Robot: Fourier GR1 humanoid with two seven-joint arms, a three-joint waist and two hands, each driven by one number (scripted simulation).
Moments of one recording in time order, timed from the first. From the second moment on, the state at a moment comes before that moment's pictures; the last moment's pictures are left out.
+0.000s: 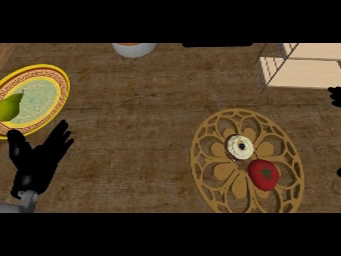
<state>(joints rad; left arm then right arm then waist) -0.03 0.49 -0.26 -1.41 0.49 0.27 0.21 -0.13 -0.77 -0.08 -1.50 -0.27 0.43 0.00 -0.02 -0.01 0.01</state>
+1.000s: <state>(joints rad) -0.07 0.43 -0.22 -1.37 0.43 0.23 0.22 -0.39 -0.63 0.23 -1.83 -0.03 0.25 0.84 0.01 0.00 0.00</state>
